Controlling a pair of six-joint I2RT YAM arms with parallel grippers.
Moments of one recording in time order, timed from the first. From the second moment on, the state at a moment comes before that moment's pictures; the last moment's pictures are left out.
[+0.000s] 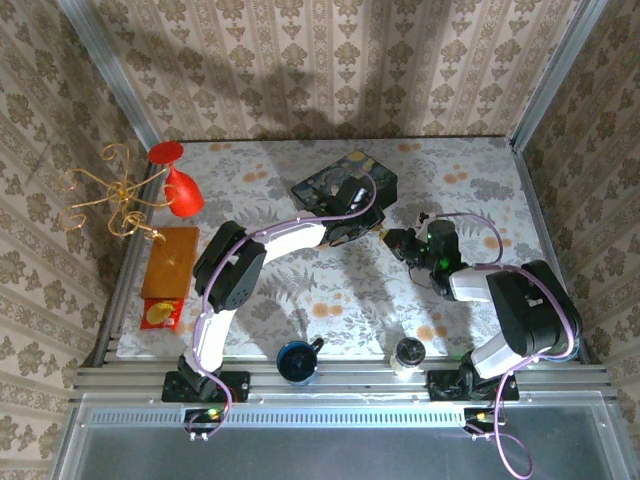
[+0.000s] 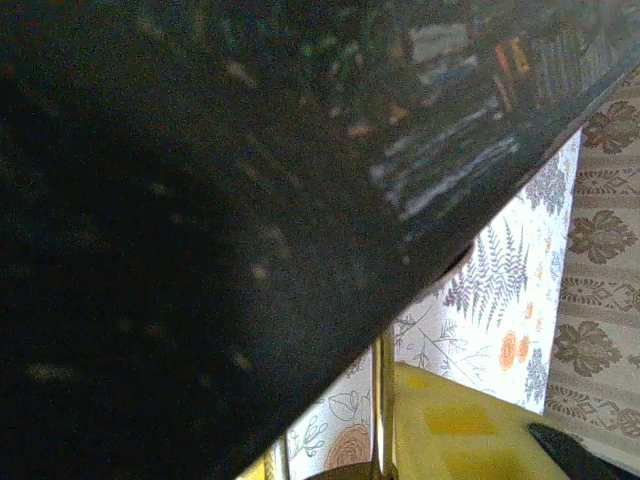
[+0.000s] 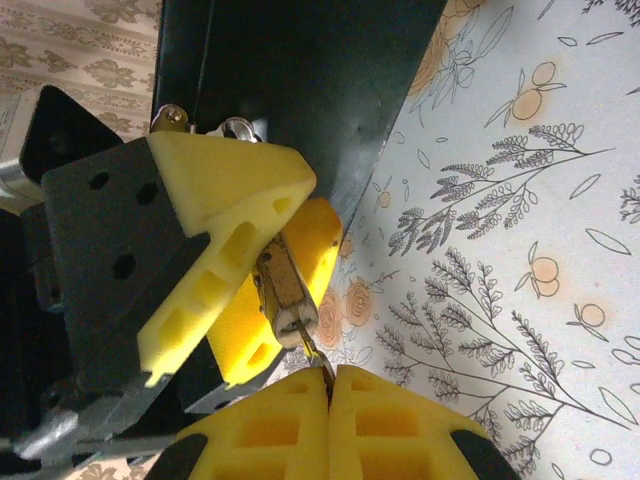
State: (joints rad) left arm -0.84 2.10 1.54 -0.14 0.09 -1.17; right arm 0.23 1.55 0.47 0.68 -0.43 1.09
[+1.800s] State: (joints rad) left arm -0.83 2.11 1.51 -0.11 0.09 -1.17; right arm 0.21 1.66 0.53 0.68 -0.54 1.07
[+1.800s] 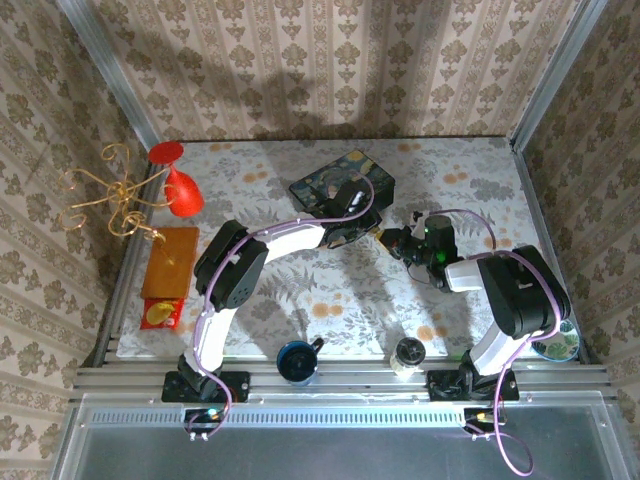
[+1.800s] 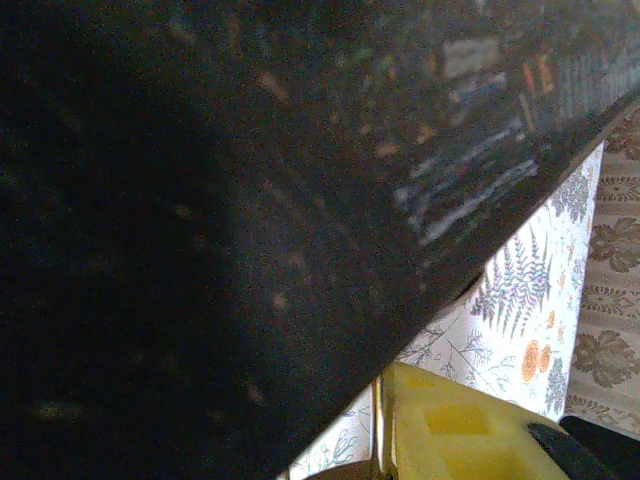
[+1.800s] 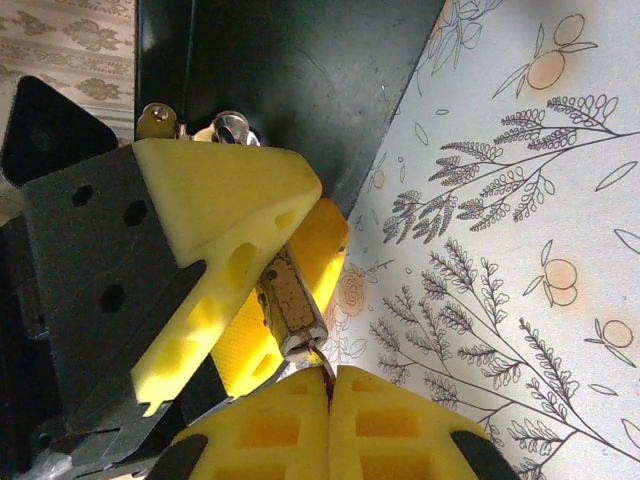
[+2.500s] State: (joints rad) left arm -0.83 2.11 1.50 -0.06 0.08 -1.17; right arm 0.17 1.69 0.60 0.62 -0.67 1.00
